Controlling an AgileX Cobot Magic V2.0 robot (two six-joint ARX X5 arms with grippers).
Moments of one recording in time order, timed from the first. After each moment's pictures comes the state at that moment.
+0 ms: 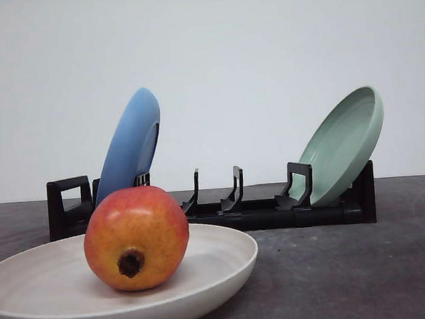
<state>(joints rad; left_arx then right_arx) 0.00 0.00 0.02 -0.18 -0.05 -0.05 0.59 0.36 0.69 -0.66 -0.02 0.21</state>
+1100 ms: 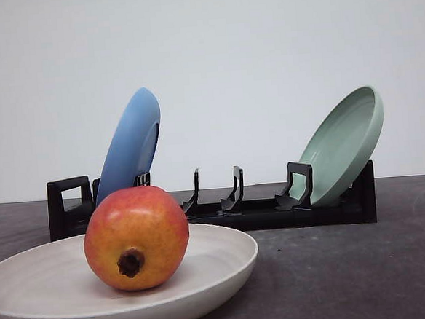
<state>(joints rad) 0.00 0.00 0.02 -0.18 -0.05 -0.05 0.00 0.01 0.02 -0.16 0.05 -0.03</state>
